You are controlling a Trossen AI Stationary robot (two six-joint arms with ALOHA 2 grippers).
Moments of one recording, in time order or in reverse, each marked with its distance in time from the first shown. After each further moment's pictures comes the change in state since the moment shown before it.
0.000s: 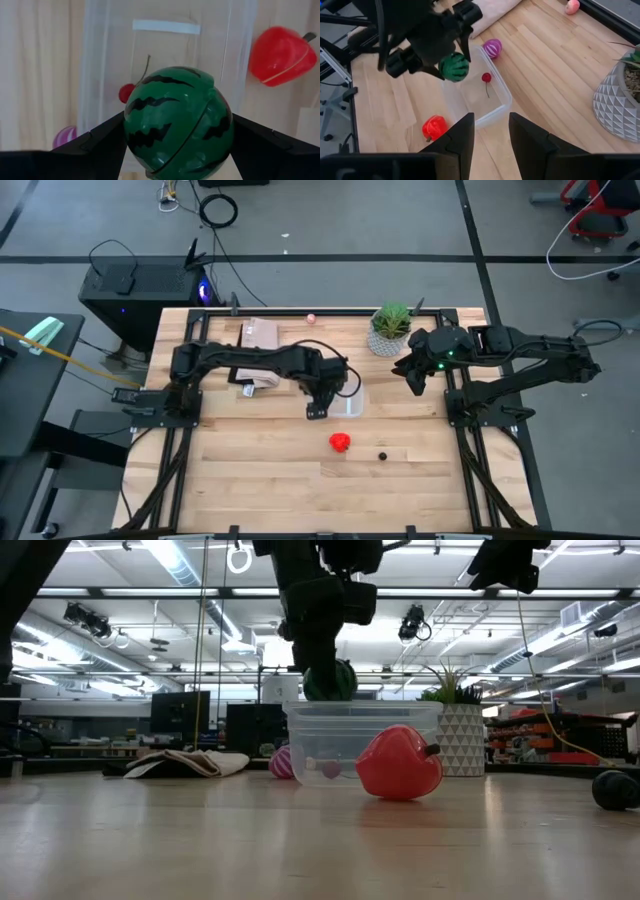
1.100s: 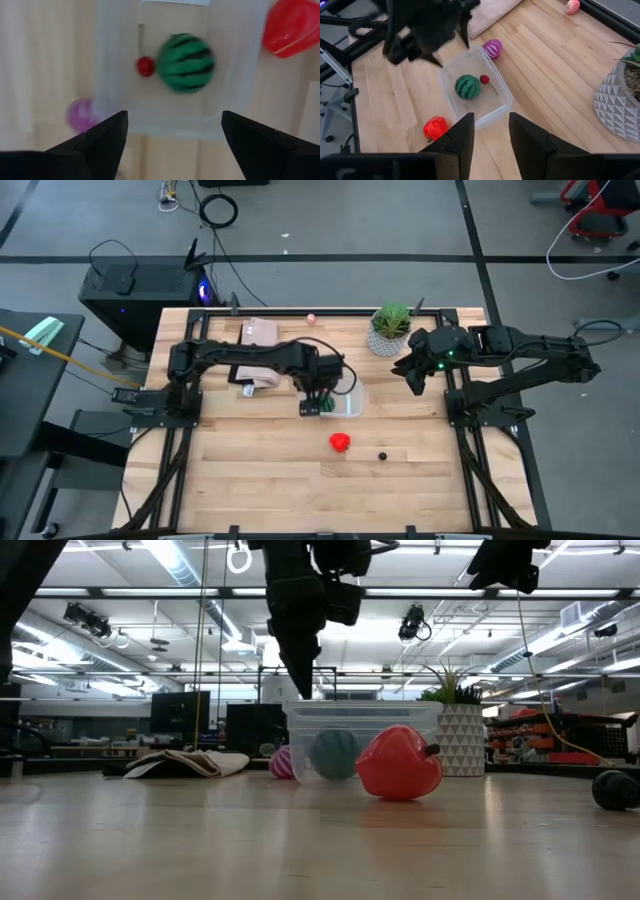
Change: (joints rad) left arm 0.031 -0.037 0.000 -0.111 -0.015 0.033; right arm 0.000 0.000 0.000 0.002 0.000 0.008
